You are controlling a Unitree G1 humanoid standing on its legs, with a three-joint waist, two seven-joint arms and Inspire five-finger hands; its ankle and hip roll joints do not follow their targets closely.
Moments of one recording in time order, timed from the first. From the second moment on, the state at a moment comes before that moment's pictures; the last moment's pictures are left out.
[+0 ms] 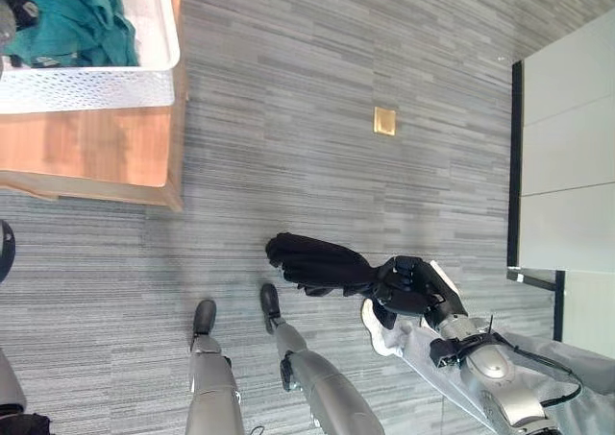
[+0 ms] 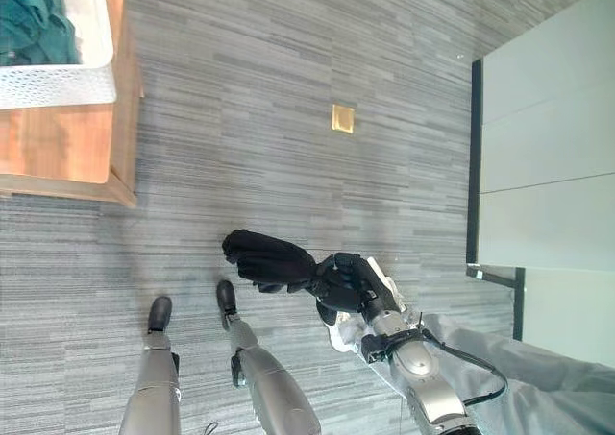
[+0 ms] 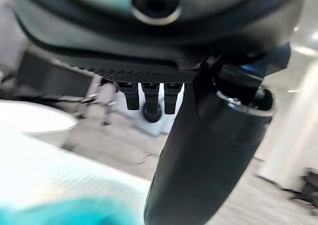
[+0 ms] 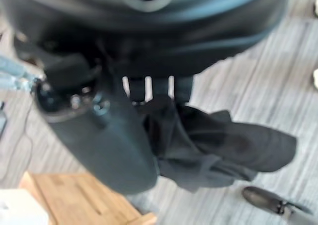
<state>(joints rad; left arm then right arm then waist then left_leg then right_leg) -1.74 1.07 -1.07 0.96 0.03 -0.03 0.21 0.06 -0.54 0.23 0.11 0.38 -0.15 0.04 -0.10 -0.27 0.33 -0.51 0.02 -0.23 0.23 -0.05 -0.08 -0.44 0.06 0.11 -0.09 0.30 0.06</state>
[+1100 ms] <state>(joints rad) -0.07 0.68 0.23 -0.08 -0.51 -0.19 0.08 -0.34 -1.02 -0.11 -0.02 0.25 -0.11 -0.03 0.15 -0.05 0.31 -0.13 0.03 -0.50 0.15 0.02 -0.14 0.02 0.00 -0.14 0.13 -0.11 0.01</state>
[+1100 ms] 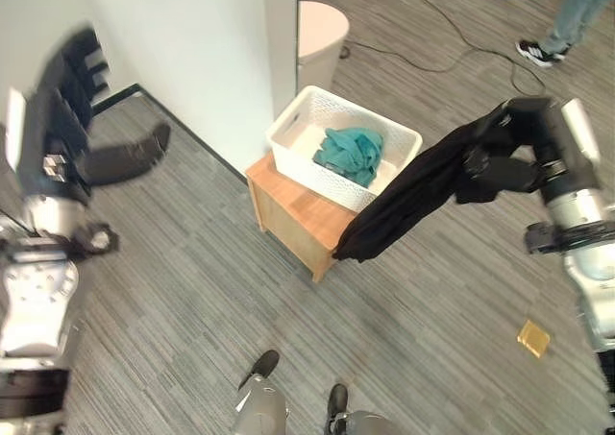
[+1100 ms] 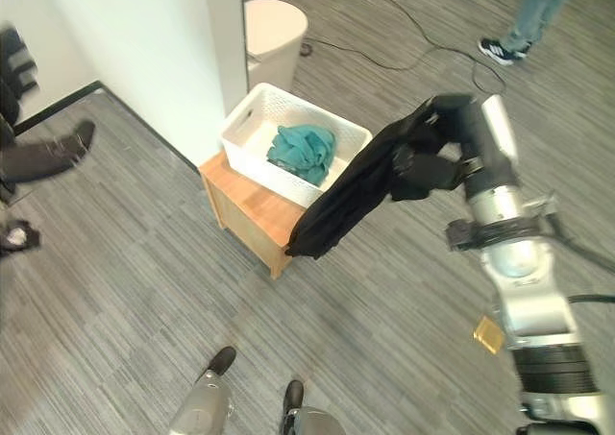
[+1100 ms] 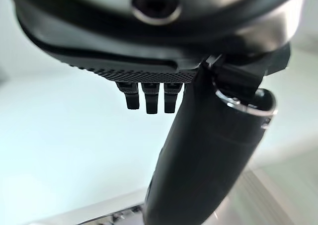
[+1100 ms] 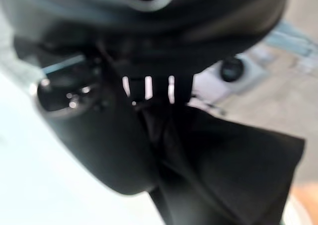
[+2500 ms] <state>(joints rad) 0.00 0.72 -0.18 0.03 -0.65 -0.10 -0.09 -1.88 -0.93 1.21 0.35 0.24 -0.22 -0.06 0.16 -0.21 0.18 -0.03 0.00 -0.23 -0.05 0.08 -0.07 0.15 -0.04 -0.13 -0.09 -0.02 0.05</state>
